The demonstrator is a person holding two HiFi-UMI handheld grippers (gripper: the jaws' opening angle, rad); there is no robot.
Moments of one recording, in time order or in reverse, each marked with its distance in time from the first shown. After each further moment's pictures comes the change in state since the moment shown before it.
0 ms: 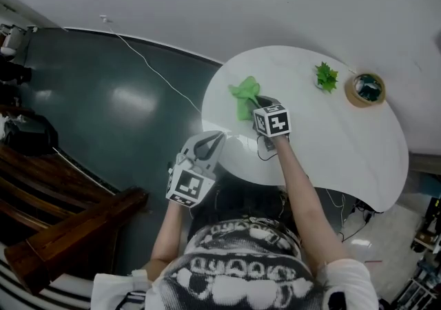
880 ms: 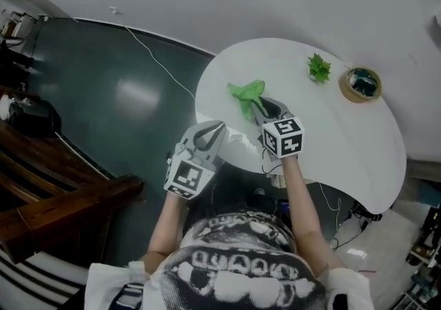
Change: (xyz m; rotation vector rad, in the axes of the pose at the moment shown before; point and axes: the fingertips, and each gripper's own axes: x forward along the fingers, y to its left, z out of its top) left arm -0.001 -0.056 0.035 0.028 -0.030 0.060; right arm -0.130 0.027 0.009 -0.085 -0.239 0.089
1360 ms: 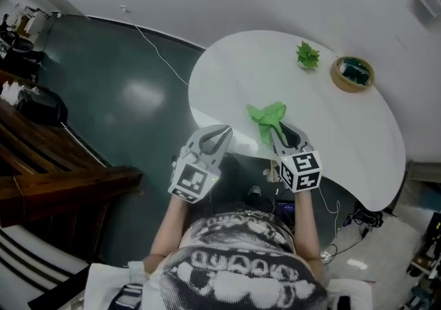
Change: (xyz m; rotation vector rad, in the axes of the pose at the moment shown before) left arm -0.018 -0.112 0.034 -0.003 -0.016 0.029; right arm -0.177 -0.001 -0.061 -0.037 -0.031 -0.053
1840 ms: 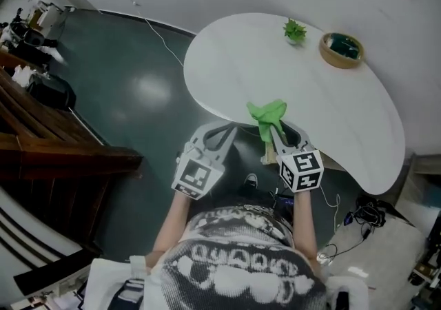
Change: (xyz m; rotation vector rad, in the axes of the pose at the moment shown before) left arm -0.034 -0.145 0.022 0.010 -0.008 0.045; right arm -0.128 0.009 -0.064 0.006 -0.066 0.050
